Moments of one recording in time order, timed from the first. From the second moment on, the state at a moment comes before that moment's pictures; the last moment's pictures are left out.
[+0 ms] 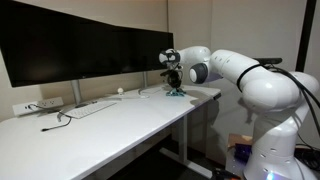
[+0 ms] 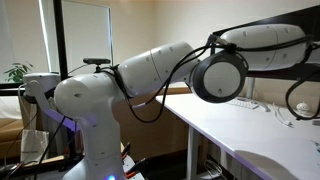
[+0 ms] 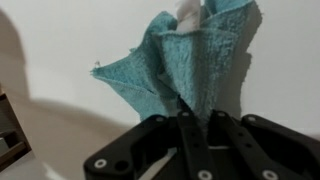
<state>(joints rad) -0.68 1.19 -0.14 -0.36 0.06 1.29 1.29</state>
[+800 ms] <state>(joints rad) -0.68 1.16 -0.16 -0.36 0.05 1.30 1.25</state>
